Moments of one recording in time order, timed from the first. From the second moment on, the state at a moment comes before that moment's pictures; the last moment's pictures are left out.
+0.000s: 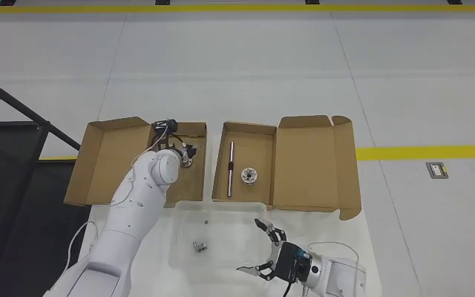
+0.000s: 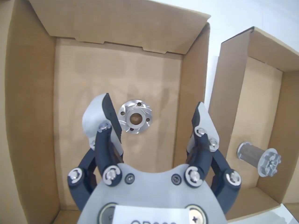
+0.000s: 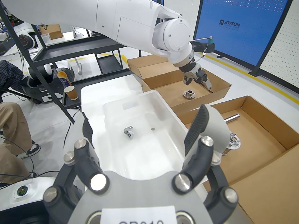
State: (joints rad) left arm 0.38 -1.38 -1.10 -0.68 0.91 0.09 -0.53; right arm -1.40 -1.44 1.37 -1.75 -1.74 -0.95 -0.29
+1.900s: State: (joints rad) left arm 1.07 -1.09 -1.14 -1.91 1.11 -0.52 -1.30; right arm -1.40 -1.44 1.37 -1.75 -1.74 -0.95 -0.29
